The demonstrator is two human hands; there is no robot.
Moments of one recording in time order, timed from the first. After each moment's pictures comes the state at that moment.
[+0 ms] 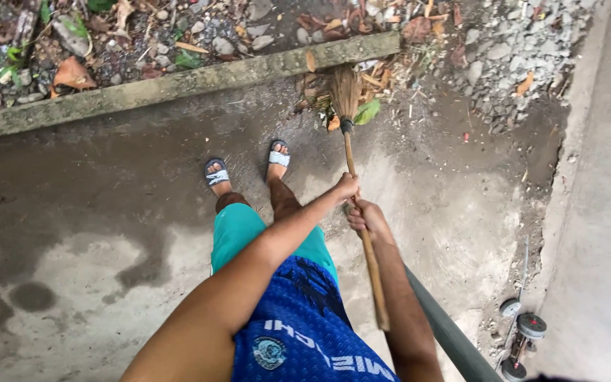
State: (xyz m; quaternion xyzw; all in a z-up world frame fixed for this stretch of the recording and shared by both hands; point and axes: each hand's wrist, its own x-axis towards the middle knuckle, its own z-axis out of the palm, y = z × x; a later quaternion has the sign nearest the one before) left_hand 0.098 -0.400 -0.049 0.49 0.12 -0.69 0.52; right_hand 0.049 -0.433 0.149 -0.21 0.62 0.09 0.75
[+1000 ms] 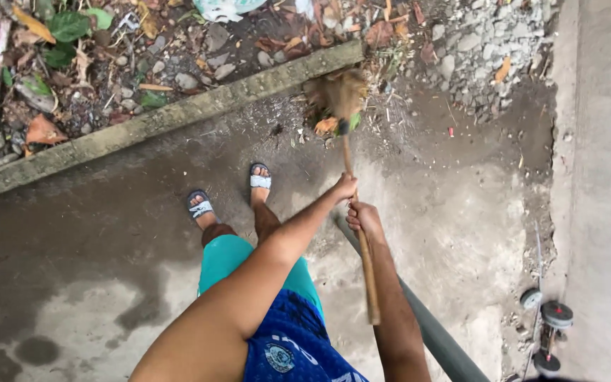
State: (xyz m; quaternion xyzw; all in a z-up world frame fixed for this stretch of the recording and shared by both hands) left_hand 0.072 -0.517 -0.102 0.59 -0.03 -0.69 0.42; right_hand 0.035 -0.516 0.130 -0.25 0.62 0.03 0.74
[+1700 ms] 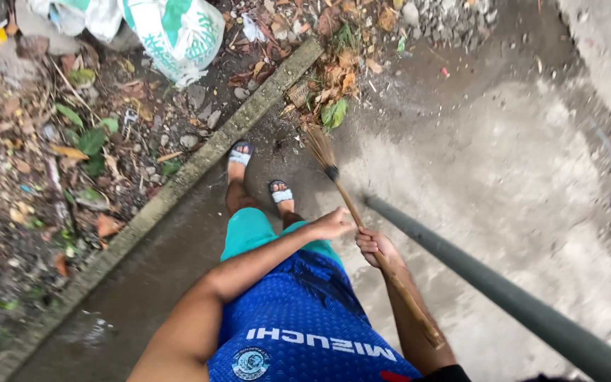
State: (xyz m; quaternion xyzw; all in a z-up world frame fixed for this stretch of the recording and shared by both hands) left_hand 0.151 -0.377 0.104 0.47 -0.29 -0.81 0.20; right_hand -0.080 -0.388 0.136 0.22 0.38 -0.16 0.89
